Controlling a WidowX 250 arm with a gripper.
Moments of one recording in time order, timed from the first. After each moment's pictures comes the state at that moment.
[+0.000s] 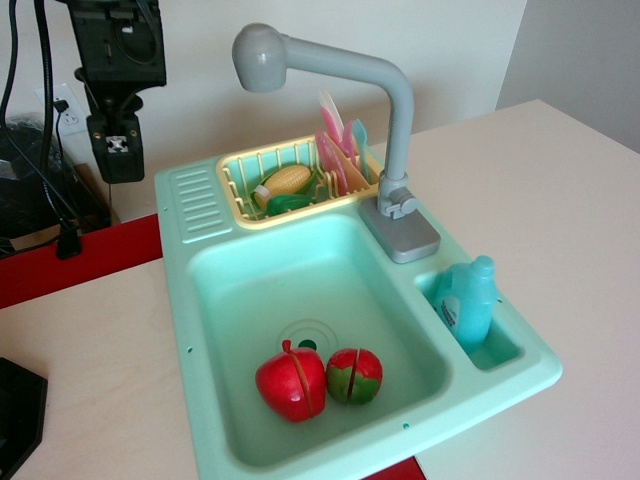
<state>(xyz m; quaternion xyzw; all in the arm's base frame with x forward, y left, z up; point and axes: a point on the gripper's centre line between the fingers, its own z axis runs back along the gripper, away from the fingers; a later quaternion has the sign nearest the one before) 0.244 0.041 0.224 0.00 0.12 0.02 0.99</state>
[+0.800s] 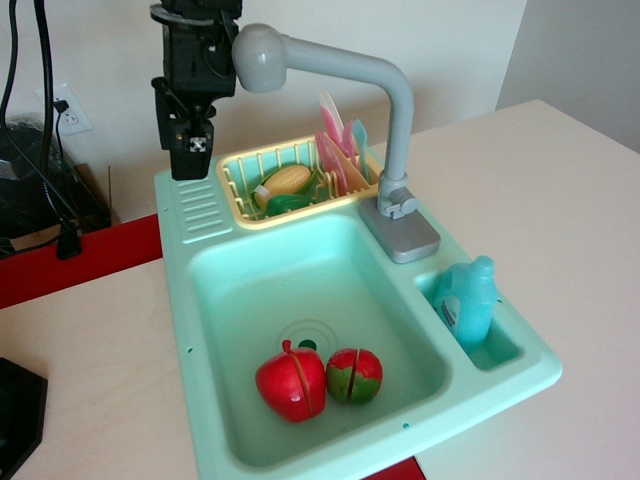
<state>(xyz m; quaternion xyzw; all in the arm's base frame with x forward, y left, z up) 0.290 0.057 0.202 -0.01 0.15 0.03 0.99</state>
